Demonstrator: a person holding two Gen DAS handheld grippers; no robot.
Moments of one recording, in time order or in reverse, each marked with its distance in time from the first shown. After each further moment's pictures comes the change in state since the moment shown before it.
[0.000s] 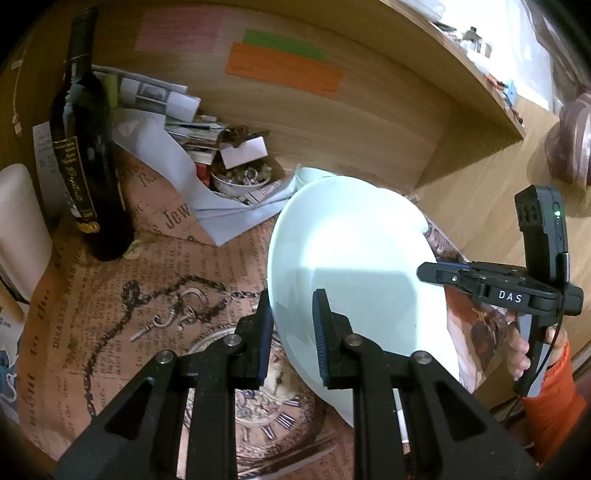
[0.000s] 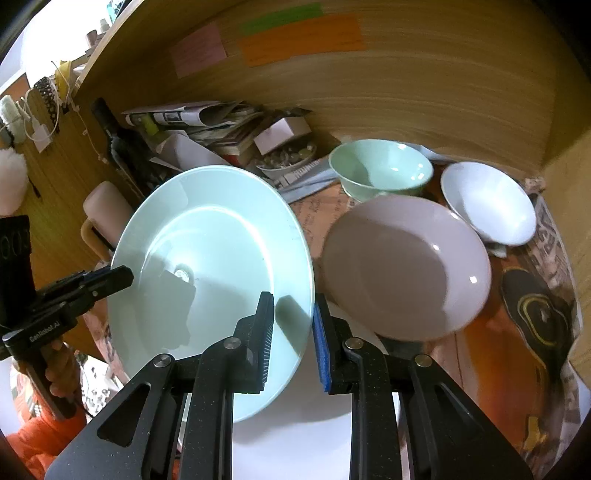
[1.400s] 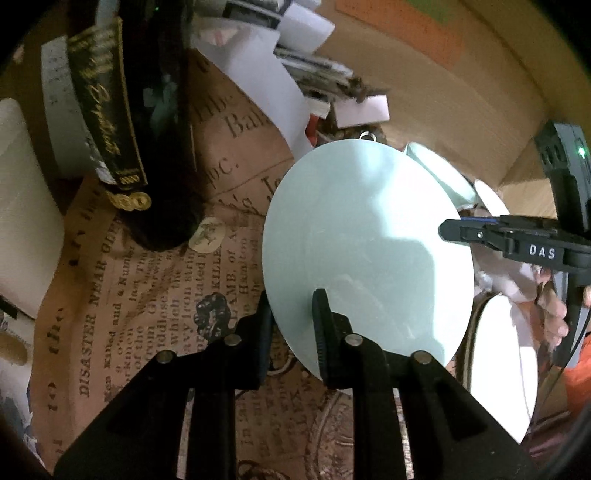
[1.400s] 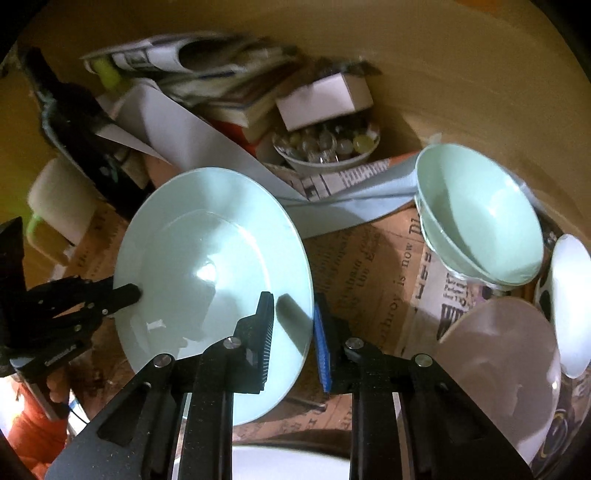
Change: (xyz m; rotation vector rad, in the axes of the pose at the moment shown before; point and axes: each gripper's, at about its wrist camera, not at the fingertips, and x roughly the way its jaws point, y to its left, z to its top) left arm 0.070 0.113 0.022 -0.121 0.142 0.140; right arm 0.117 0.041 0.081 -0.145 0.201 0.004
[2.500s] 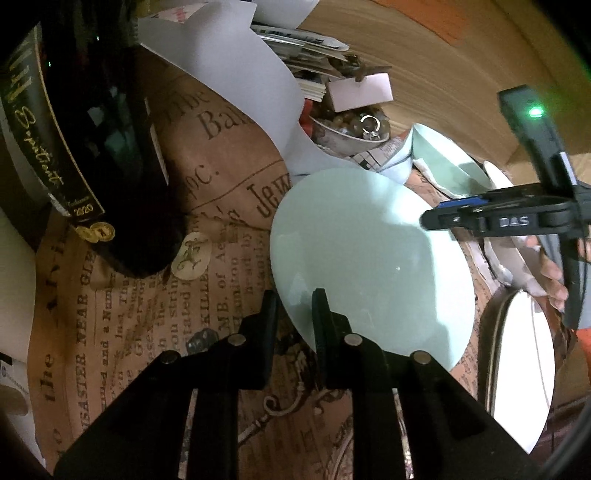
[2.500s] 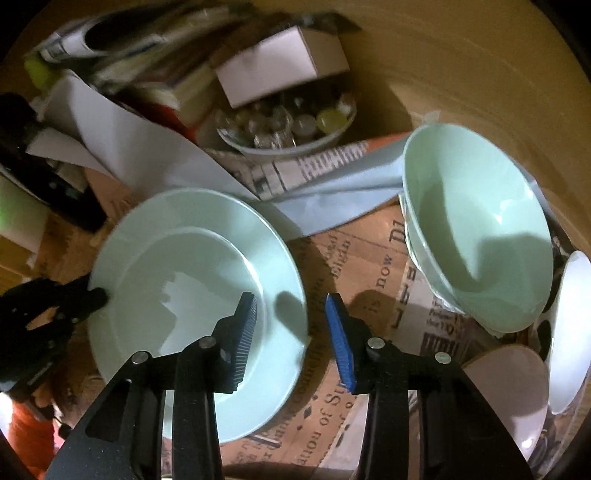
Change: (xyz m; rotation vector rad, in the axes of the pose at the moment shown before) left arm 0.030 -0.002 0.013 0.082 0.074 0.006; right arm 0.064 -0.033 0.043 0.018 0.179 -0.077
